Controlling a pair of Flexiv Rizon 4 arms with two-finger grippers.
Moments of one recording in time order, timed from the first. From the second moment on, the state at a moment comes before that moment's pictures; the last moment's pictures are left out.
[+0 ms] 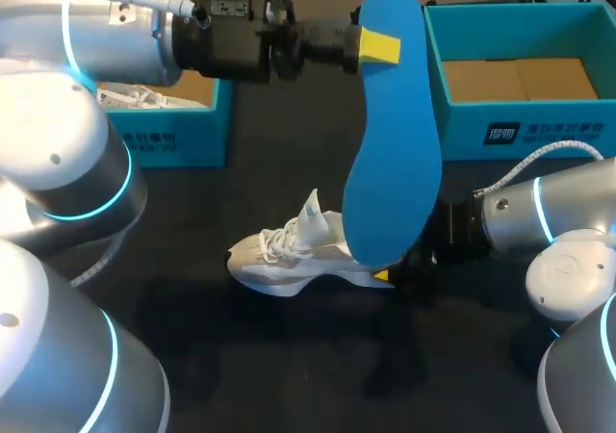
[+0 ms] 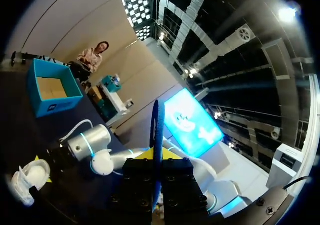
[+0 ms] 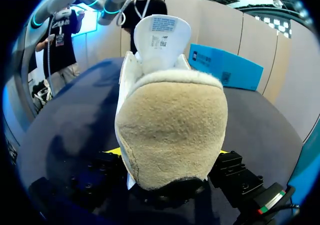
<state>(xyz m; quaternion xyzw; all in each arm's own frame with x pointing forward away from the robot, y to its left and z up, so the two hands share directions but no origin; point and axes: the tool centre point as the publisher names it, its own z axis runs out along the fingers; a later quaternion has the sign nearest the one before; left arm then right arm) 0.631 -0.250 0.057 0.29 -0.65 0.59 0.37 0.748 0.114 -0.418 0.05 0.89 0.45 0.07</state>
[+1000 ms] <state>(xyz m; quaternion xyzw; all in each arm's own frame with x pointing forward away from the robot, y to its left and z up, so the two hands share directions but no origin) 0.630 -0.249 0.057 0.29 -0.65 0.60 0.37 0.748 0.114 -0.418 0.05 0.89 0.45 0.07</state>
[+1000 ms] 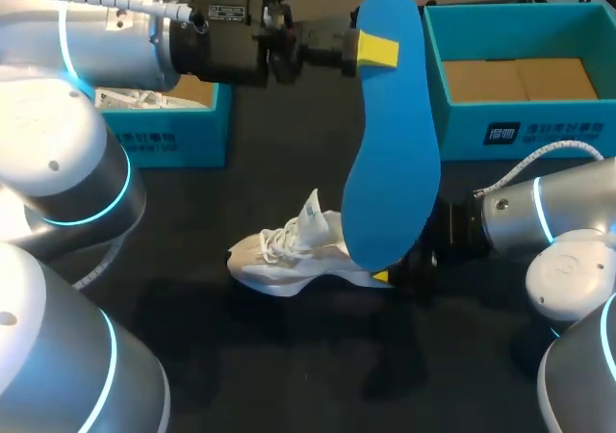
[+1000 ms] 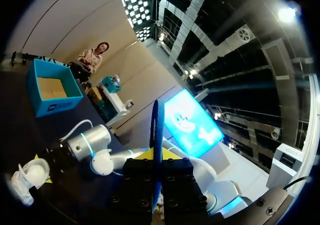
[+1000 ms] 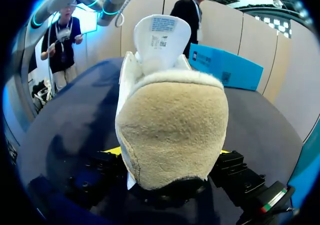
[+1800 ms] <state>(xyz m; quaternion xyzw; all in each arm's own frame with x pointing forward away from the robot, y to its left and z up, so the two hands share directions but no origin) 0.630 -0.249 0.057 0.29 -0.65 0.60 0.37 0.743 0.088 -0.404 0.07 0.91 0.40 0.06</state>
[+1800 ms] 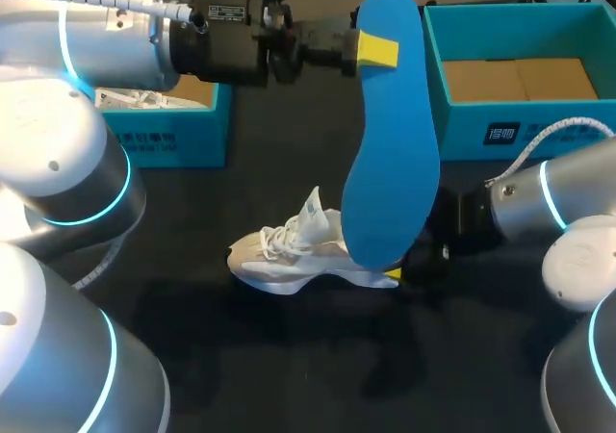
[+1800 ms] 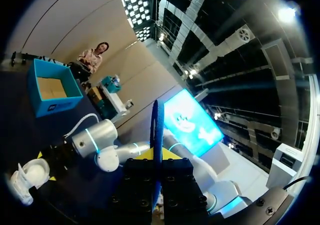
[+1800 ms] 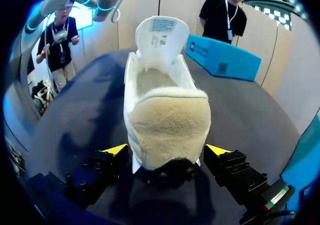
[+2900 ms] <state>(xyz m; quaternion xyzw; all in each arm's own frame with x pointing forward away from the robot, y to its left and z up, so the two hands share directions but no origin) 0.630 -0.249 0.057 0.29 -0.65 0.60 0.37 0.741 0.081 -0.359 0.05 0.97 0.22 0.06</state>
